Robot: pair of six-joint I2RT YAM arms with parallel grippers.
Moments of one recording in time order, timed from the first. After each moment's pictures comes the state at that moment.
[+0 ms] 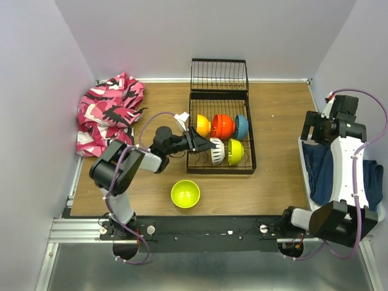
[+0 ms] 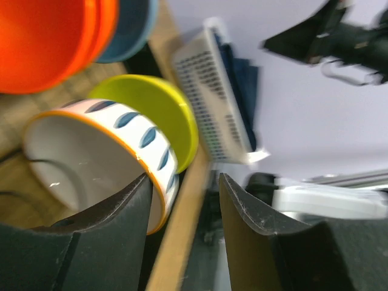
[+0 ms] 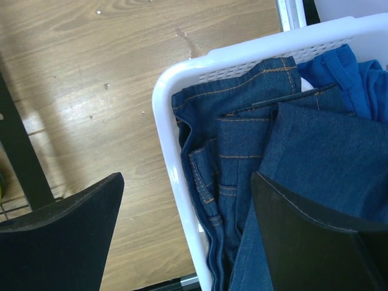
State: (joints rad) left arm -0.52 1.81 0.66 1.15 0.72 -1.15; right arm -0.30 1.23 1.25 -0.92 0.04 -0.06
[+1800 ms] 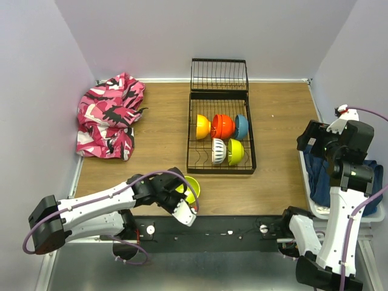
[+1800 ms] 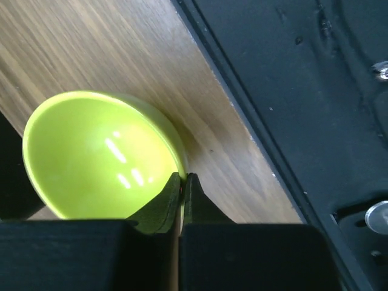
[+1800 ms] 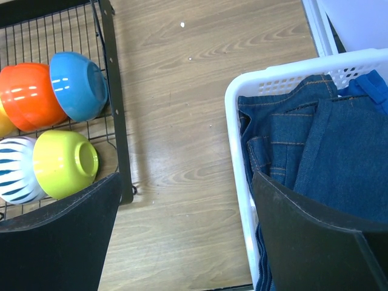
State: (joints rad) left arm -1.07 0.97 0.58 -0.71 0.30 1.09; right arm -0.30 0.78 1.16 -0.92 -0.17 0.04
